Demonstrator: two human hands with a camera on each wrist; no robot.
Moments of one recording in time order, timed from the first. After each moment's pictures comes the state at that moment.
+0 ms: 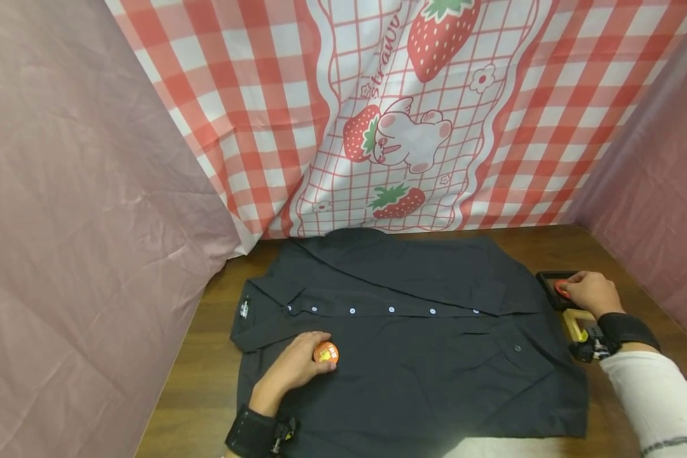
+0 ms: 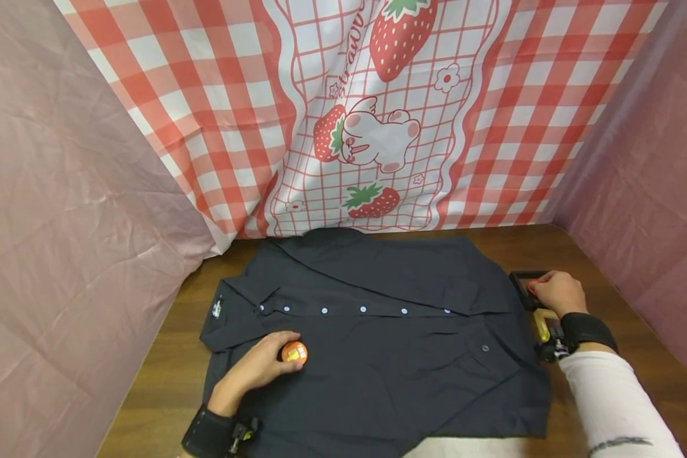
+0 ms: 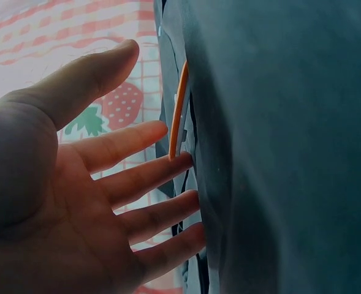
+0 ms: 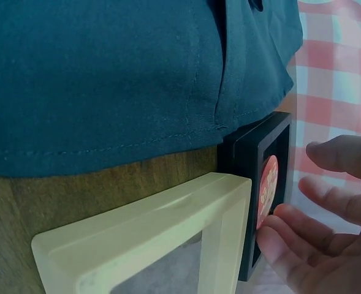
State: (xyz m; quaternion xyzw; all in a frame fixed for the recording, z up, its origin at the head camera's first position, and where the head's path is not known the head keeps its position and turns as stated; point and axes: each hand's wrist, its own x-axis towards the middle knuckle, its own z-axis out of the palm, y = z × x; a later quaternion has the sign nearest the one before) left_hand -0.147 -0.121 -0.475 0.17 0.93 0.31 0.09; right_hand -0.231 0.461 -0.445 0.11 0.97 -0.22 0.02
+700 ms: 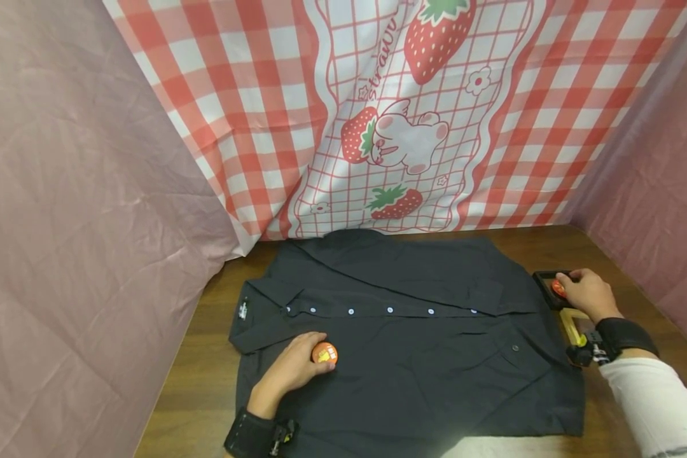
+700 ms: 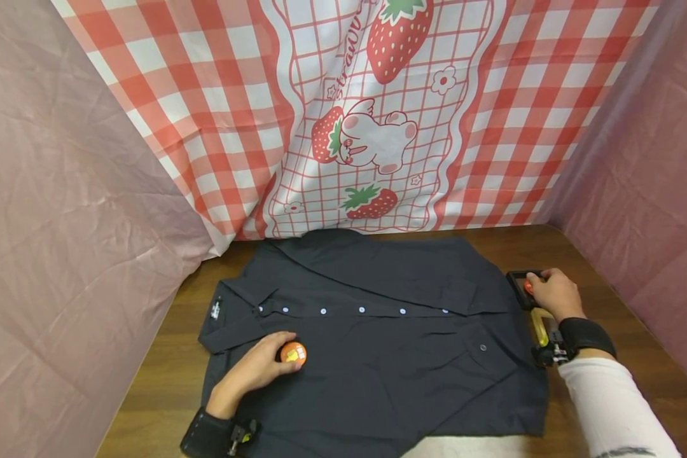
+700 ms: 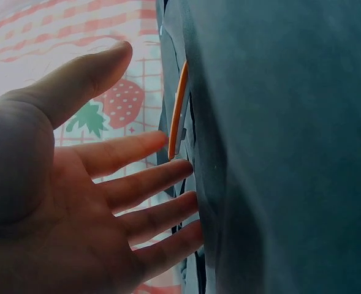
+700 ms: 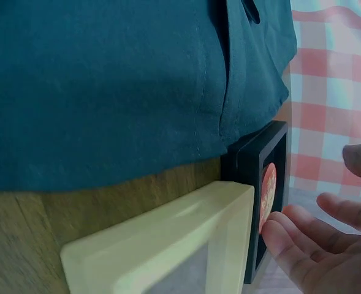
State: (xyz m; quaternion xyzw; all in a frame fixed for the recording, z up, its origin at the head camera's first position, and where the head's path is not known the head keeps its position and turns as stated) left_hand -0.145 -0.119 -0.474 0.14 0.93 0.31 0.10; right_hand -0.224 0.452 -0.449 0.13 0.96 -0.24 -0.02
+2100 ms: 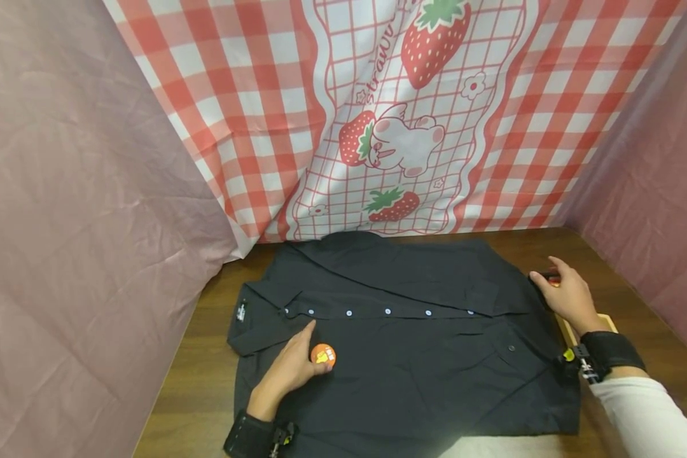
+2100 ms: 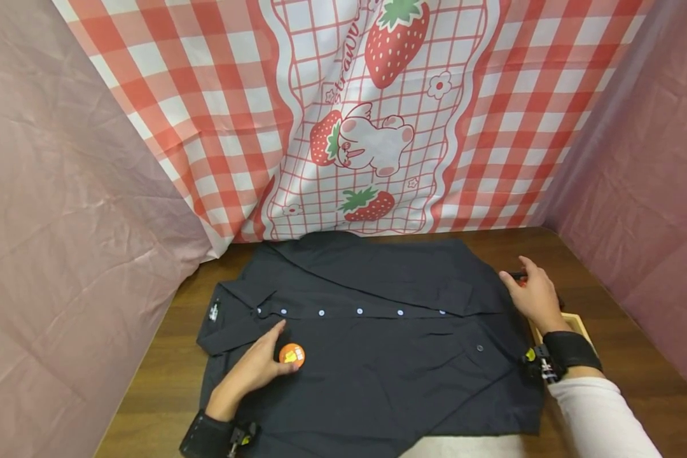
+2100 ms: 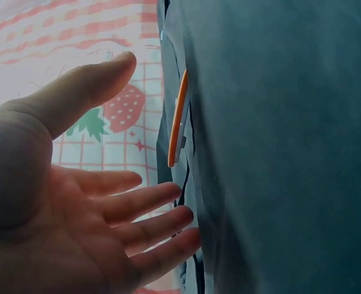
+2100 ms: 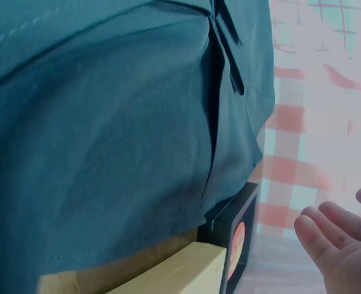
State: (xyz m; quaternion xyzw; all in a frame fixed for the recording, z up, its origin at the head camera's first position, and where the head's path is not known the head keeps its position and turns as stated) left_hand -0.143 -0.118 -0.473 0.09 0.93 0.34 0.08; right_hand -0.212 0.407 -0.446 0.04 0.95 -0.28 -0.14
